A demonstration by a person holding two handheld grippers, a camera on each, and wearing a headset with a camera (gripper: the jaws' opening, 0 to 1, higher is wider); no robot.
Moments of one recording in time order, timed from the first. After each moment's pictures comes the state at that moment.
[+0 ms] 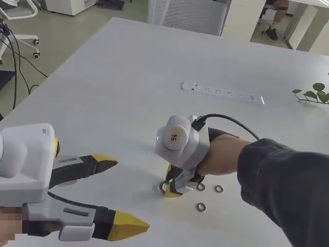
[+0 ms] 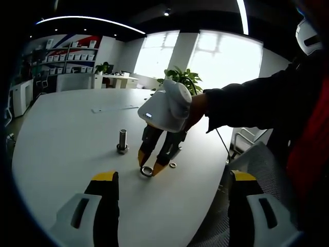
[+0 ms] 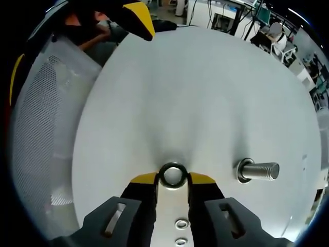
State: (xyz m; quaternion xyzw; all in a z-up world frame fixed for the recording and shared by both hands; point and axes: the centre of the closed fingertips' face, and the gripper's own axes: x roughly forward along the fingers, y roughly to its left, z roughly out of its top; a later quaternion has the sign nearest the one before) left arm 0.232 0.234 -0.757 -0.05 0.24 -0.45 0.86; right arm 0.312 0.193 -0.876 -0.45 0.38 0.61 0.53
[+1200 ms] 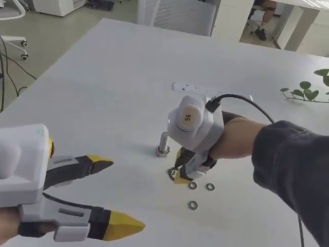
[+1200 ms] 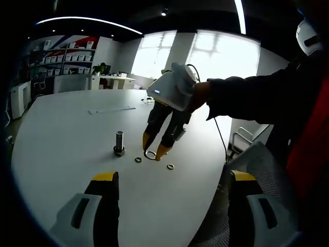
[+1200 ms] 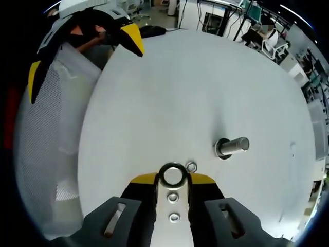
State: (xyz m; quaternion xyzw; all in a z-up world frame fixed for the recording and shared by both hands) left arm 0.232 0.227 -0.755 -0.04 0.23 -0.46 0.85; right arm 0.331 0.161 -0.837 -0.45 0.38 0.59 0.55
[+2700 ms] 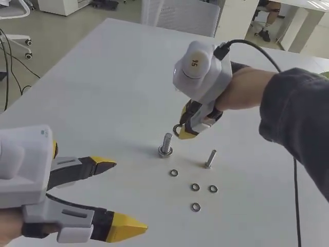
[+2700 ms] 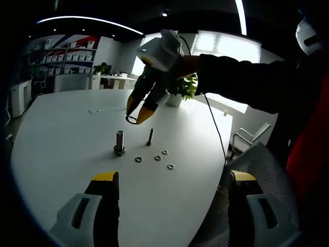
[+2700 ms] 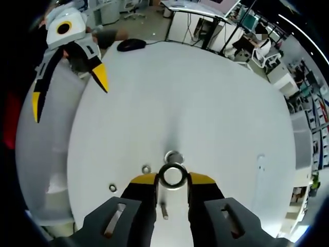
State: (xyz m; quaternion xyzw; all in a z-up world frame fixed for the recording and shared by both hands) left arm 0.232 0.226 -0.756 -0.05 0.23 -0.46 0.86; right arm 0.391 0.181 -0.771 -0.49 0.34 0.56 0.58
